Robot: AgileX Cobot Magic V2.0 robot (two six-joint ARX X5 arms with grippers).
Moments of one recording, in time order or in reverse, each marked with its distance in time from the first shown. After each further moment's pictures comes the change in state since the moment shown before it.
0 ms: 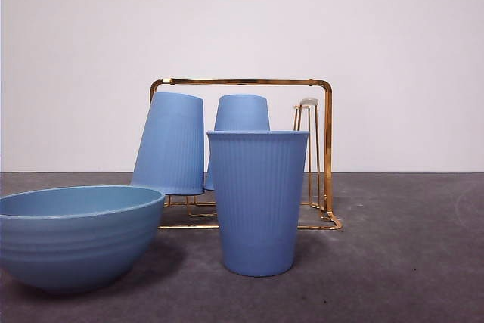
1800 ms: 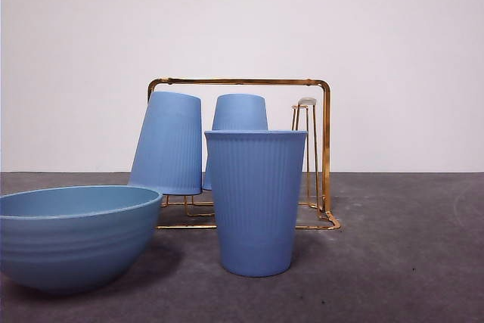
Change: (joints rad) left arm 0.549 -0.354 -0.768 0.758 0.263 0.338; right arm 0.000 0.000 0.000 0.000 0.002 0.000
